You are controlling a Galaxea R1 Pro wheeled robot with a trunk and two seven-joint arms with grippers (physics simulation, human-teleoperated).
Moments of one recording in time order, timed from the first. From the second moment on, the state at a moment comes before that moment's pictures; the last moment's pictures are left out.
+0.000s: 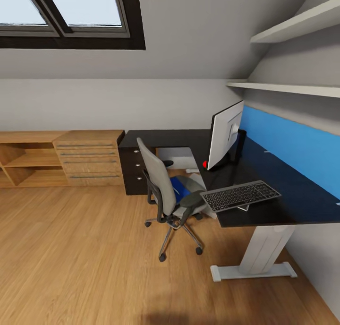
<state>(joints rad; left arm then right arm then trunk) 0.00 -0.07 0.20 -0.53 0.09 -0.37 0.09 -0.16 -0.04 0.07 0.00 0.01 -0.72 -0.17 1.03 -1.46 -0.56</state>
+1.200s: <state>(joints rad) 0.00 -0.07 0.21 -0.53 0.09 -0.33 0.09 -0.16 0.03 0.05 -0.25 -0.12 -0.73 -0.20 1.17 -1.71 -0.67</state>
